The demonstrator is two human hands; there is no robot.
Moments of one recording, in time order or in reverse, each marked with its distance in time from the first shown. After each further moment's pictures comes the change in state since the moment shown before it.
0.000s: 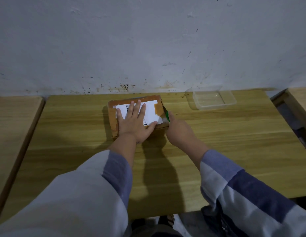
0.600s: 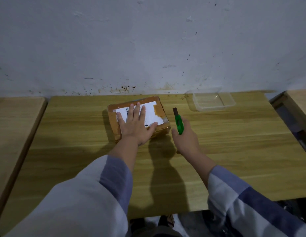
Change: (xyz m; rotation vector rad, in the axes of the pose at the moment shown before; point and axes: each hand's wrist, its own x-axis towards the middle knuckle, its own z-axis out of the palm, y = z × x) left_hand -0.011 0.003 0.001 -0.040 -0.024 -0.050; right_hand -0.025 0.021 0.027 0.645 0.213 0.137
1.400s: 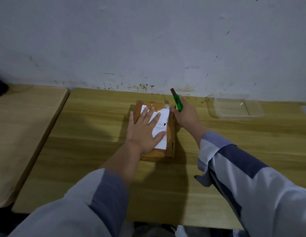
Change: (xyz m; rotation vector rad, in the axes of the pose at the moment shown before) left_hand -0.017 -0.031 0.001 0.040 0.023 0.093; right_hand 0.099 -0.052 0.039 -0.156 -0.169 -0.225
